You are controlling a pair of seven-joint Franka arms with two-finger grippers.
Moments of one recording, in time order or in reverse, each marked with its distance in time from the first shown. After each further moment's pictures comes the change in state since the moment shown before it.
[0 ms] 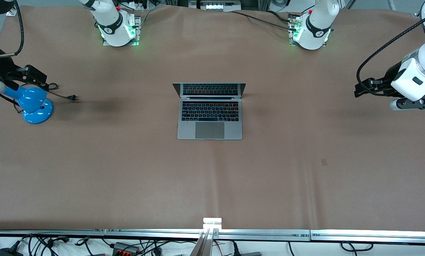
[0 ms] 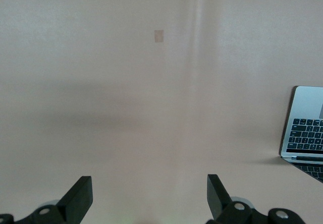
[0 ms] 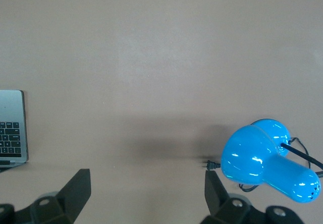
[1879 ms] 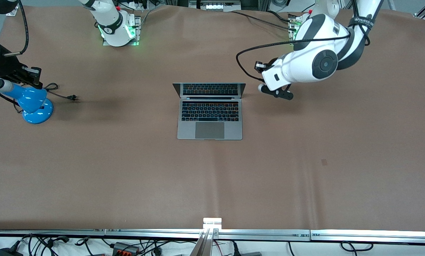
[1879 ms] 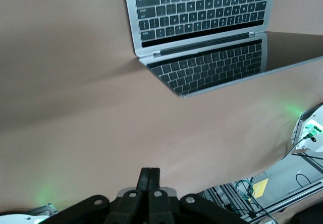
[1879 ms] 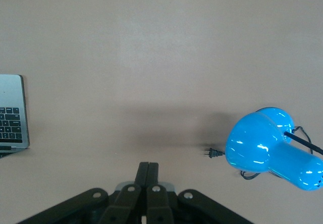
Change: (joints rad) left arm -0.019 0.038 -0.444 -0.347 -0.454 0.164 -0.075; right arm -0.002 0.000 0.013 -0.002 0.000 -0.058 -0.001
